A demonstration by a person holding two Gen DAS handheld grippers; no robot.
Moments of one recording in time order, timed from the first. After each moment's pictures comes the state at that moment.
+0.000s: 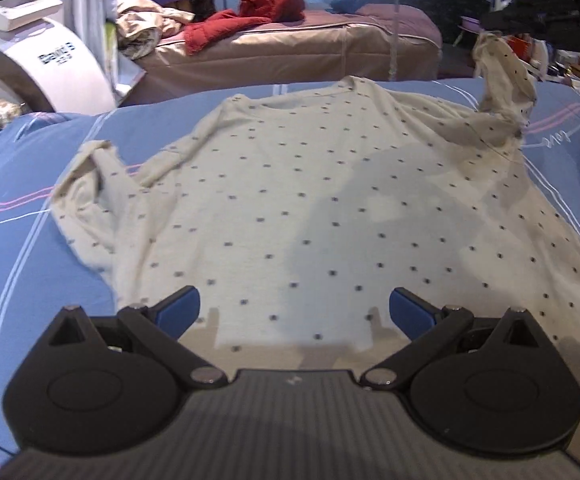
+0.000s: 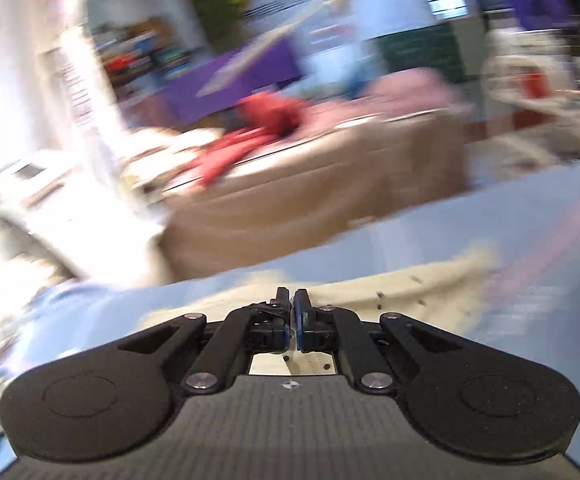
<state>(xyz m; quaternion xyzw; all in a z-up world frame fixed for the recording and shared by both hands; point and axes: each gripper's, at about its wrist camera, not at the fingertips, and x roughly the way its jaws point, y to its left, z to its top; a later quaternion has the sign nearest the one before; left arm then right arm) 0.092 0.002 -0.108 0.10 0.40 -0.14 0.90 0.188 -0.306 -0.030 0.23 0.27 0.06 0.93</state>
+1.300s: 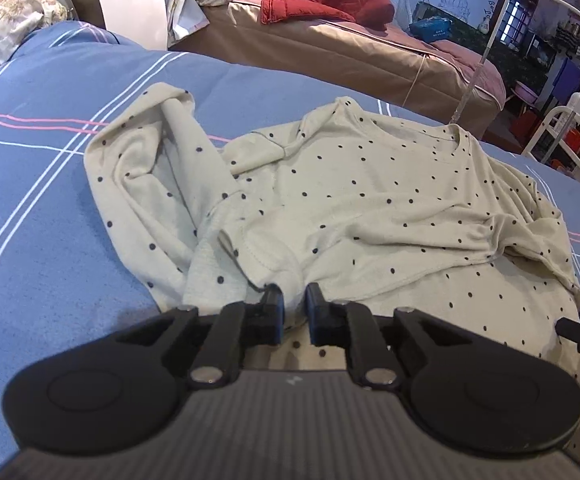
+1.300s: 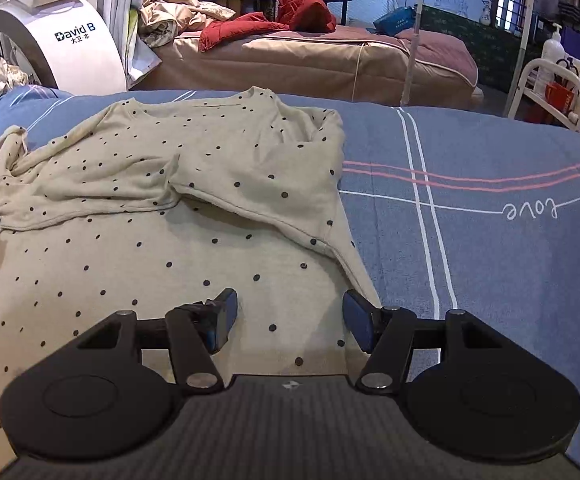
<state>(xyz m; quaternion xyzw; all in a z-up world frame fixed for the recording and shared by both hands) 0.183 0.075 -0.134 -0.06 0.43 -0.11 0.89 0.126 -0.292 -0.143 0.00 0.38 -0.03 0.92</state>
